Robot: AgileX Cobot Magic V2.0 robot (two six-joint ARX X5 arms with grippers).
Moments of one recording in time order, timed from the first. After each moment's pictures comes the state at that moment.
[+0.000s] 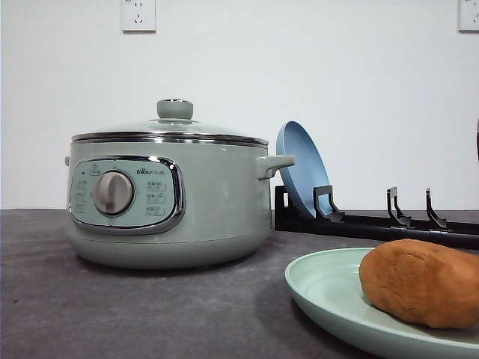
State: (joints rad) left_arx 0.00 0.00 0.03 -0.18 -0.01 -0.04; right_arx -0.03 0.01 0.02 -0.06 -0.18 0.02
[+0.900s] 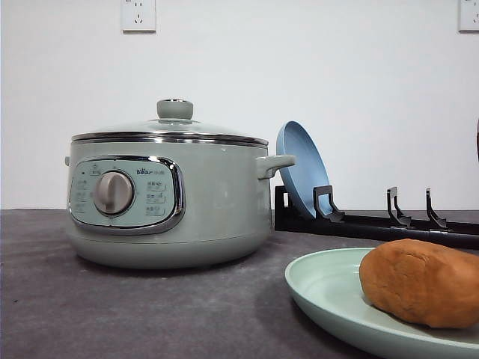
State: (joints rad) left_arx 0.00 0.00 0.03 -0.18 -0.01 -0.04; right_arx -0.03 0.01 0.02 -0.06 -0.18 0.02
